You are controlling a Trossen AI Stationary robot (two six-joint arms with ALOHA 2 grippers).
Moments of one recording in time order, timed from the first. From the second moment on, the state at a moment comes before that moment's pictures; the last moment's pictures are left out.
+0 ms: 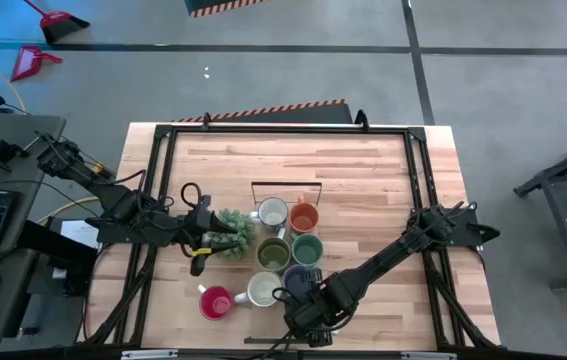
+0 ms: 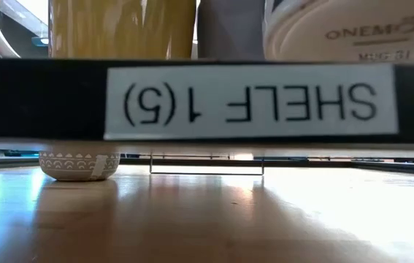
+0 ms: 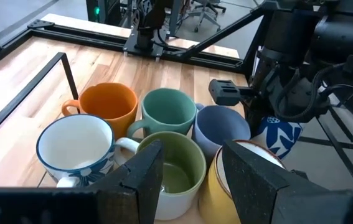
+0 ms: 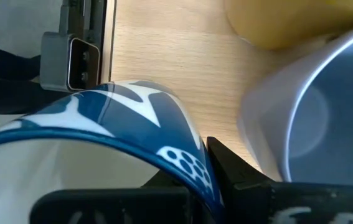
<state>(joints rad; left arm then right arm) -0.57 1.01 0.91 -0.34 -0.50 -0.42 0.58 2.16 1.98 -1.09 0.06 0.46</state>
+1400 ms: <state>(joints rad) -0.57 1.01 0.91 -0.34 -0.48 -0.41 0.58 2.16 2.05 -1.14 0.07 0.53</state>
